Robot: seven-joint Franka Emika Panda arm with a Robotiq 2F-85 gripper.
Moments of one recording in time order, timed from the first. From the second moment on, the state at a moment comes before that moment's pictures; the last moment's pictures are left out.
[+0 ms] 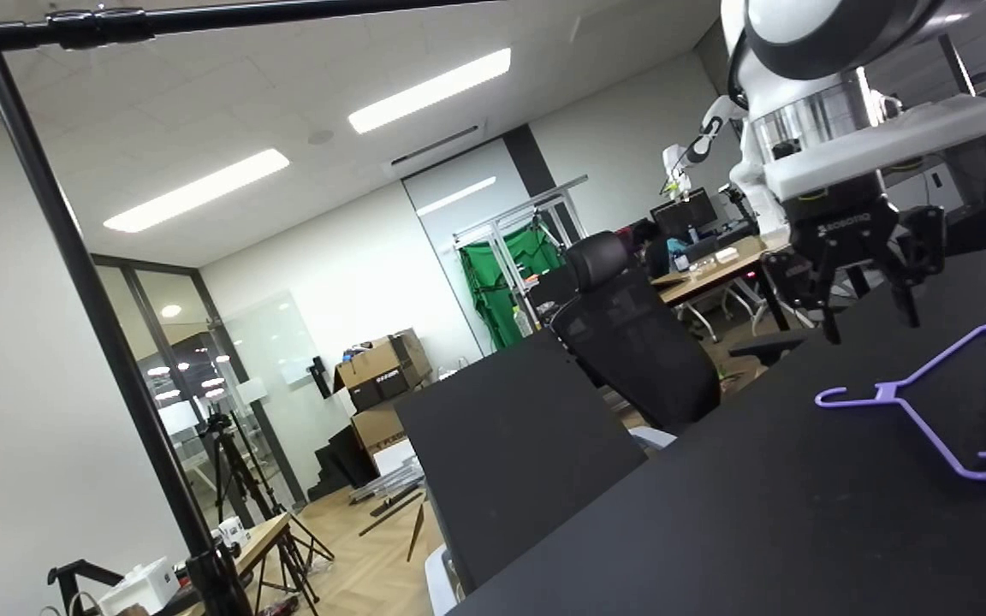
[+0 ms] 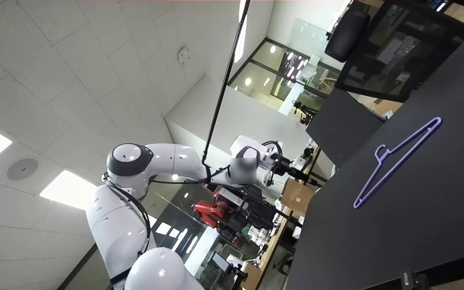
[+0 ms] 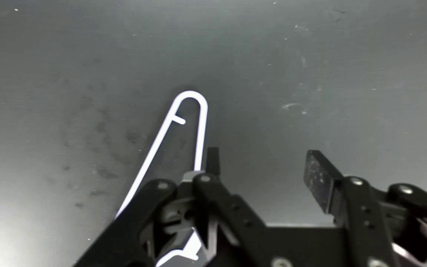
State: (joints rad) arm 0.15 0.37 -0.06 -2.17 0.14 2.66 0.74
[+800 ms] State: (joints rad) arm 0.15 0.63 -0.21 -2.16 0.14 2.95 0.72
